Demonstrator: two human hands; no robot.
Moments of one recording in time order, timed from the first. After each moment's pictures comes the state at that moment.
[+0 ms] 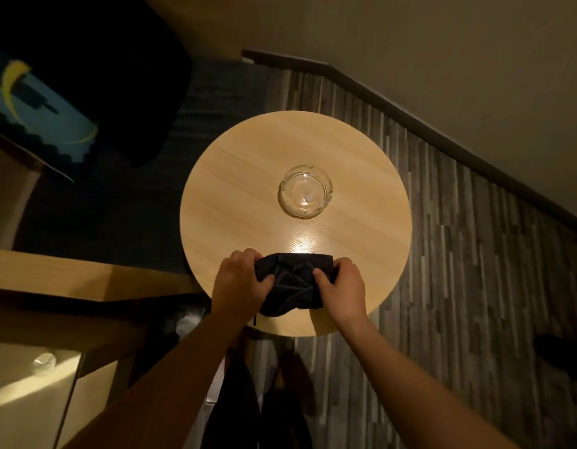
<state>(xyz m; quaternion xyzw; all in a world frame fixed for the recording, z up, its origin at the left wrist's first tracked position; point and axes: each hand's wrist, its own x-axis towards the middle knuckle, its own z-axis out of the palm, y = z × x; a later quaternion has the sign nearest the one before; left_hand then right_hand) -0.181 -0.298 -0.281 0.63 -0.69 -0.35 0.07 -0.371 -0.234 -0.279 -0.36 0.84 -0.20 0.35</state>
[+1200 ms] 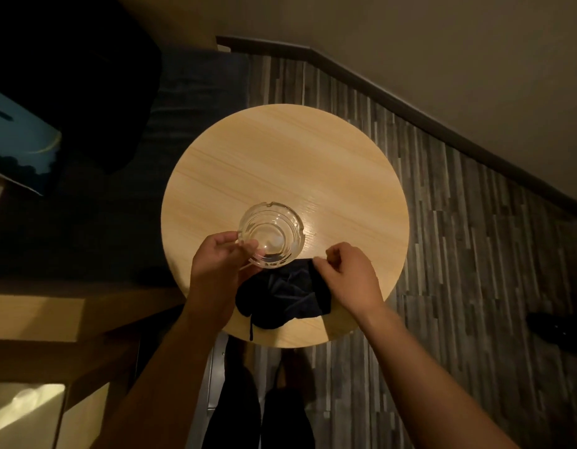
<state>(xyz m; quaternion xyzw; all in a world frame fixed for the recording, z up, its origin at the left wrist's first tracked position) -0.188 -0.342 -0.239 0.57 -0.22 -0.71 0.34 -0.400 -0.265 -0.265 -0.42 0.82 -0.14 0.35</state>
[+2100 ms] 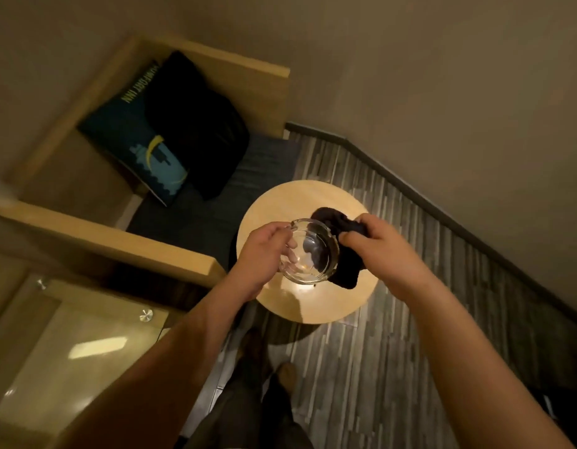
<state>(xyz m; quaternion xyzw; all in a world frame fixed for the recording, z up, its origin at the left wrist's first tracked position) -0.162 -0.287 0.046 0.56 -0.40 -0.66 0.31 -0.363 -0.257 0.126 -0.44 0.71 -0.24 0.49</state>
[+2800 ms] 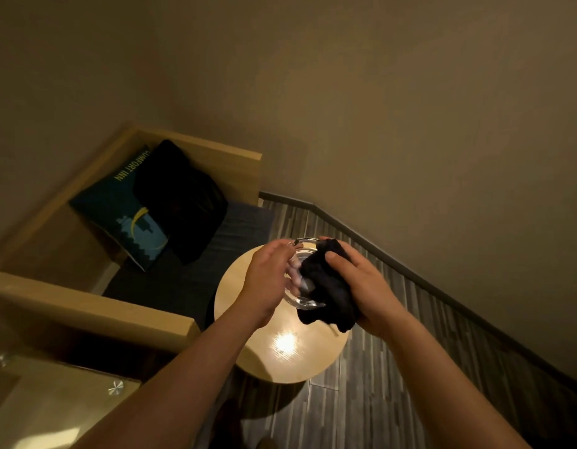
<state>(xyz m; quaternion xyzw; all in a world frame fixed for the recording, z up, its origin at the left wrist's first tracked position) -0.209 -0.287 0.164 0.48 -0.43 -0.65 0.41 -0.372 -0.240 0.199 -0.36 0.55 -0.46 0.60</state>
